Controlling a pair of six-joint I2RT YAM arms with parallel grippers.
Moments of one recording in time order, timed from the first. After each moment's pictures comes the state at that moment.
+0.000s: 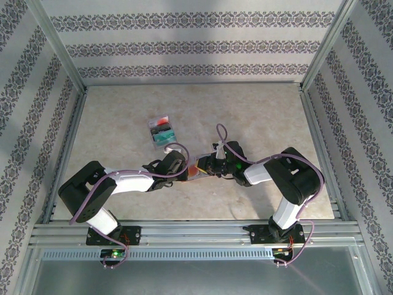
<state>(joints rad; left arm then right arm) -0.76 1.58 0.64 0.07 -0.10 -0.76 0.56 1.73 0.52 0.68 -0.65 1.11</state>
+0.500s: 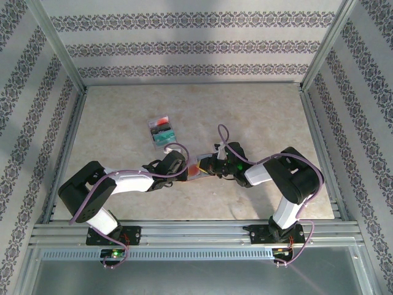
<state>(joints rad) -0.76 1.58 0.64 0.06 -0.10 -0.76 0.55 1.74 0.50 0.70 -0.63 1.12</state>
